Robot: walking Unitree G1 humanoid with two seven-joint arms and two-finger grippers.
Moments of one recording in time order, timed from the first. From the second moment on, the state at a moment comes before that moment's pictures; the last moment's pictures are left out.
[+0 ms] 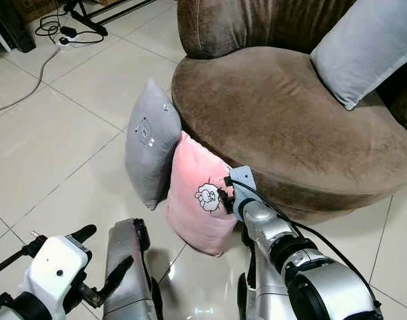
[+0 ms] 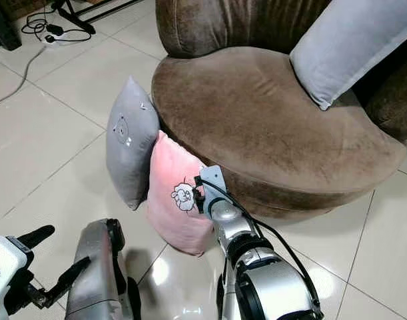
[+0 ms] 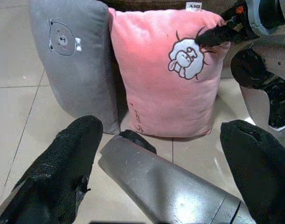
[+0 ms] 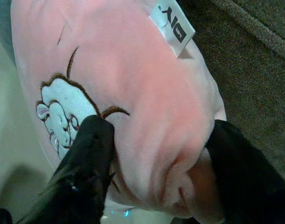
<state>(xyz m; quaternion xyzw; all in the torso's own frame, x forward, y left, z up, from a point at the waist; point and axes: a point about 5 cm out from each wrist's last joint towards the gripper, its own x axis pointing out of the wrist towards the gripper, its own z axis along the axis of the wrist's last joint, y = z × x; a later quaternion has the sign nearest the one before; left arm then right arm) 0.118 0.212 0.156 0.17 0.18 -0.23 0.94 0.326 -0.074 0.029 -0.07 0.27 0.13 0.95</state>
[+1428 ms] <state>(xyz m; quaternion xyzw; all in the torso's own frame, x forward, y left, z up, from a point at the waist) 0.106 0.196 0.143 0.11 0.21 -0.30 0.92 0.326 -0.075 0.028 -0.06 0.26 0.14 0.95</state>
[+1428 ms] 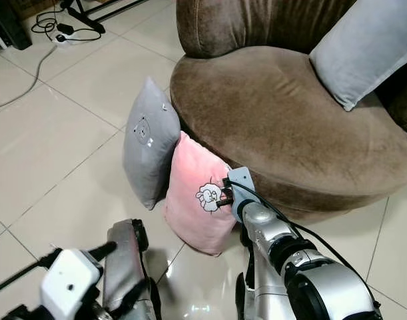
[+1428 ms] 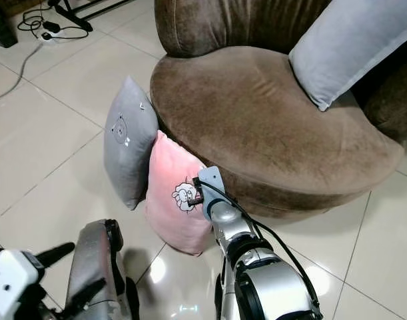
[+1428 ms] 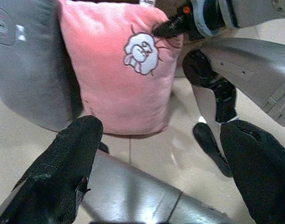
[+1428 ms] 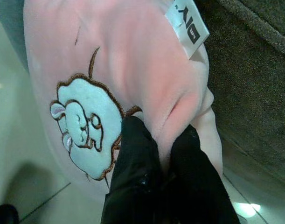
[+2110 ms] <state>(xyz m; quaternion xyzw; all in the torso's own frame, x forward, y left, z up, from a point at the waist) 0.179 0.215 0.145 0.14 0.10 -0.17 0.97 0.329 -0.086 0.079 0.08 0.12 0.31 0.94</state>
